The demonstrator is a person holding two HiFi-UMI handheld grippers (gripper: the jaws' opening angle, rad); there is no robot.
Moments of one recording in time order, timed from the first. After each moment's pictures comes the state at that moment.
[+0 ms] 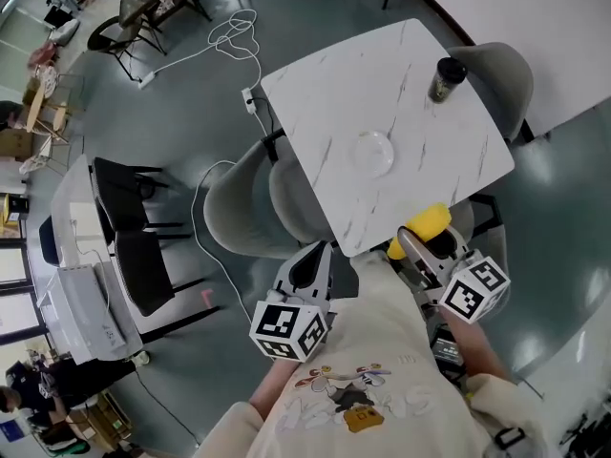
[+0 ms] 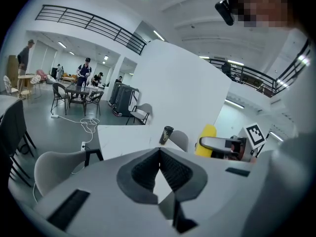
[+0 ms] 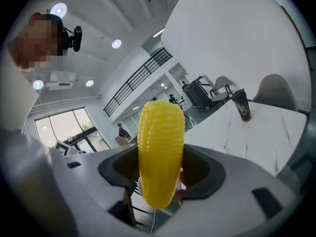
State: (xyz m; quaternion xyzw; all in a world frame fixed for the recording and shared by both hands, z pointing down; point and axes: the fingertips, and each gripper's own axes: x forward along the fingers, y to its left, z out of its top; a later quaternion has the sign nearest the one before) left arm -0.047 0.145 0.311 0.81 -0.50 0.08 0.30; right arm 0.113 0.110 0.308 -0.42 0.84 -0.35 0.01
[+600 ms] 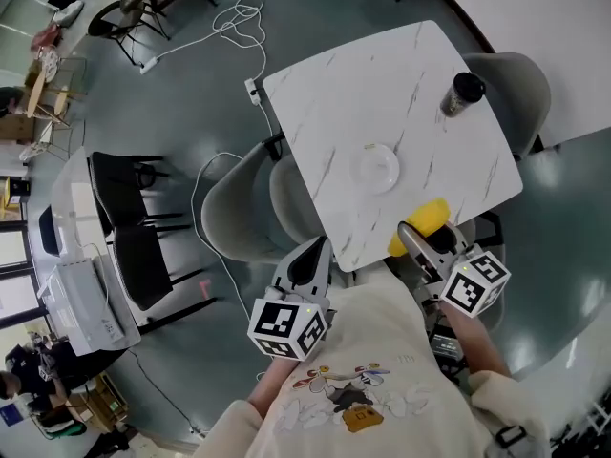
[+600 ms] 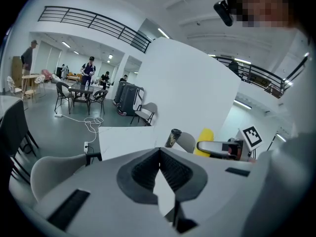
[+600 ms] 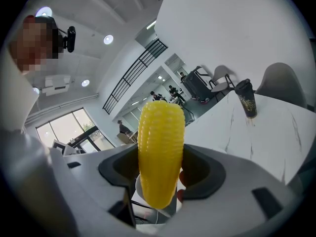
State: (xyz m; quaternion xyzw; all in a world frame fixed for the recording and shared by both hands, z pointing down) left arm -0.041 0.072 0.313 0.79 -0.52 0.09 0.31; right arm 0.117 0.031 0.330 -0.39 0.83 -0.40 -0.01
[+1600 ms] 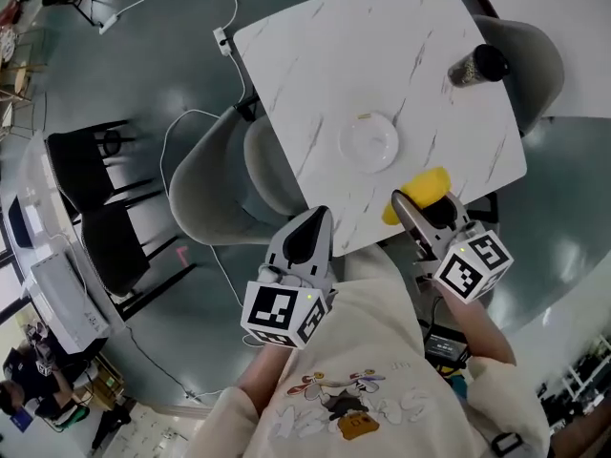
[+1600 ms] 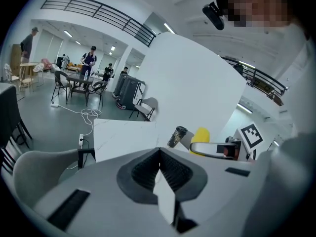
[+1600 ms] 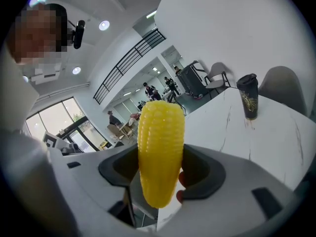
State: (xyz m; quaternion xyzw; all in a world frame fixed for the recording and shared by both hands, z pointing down) left arm -0.040 0.006 0.368 0.79 -0.51 0.09 0.34; right arm 0.099 -0.035 0.385 -0.42 0.81 -0.39 -0.08
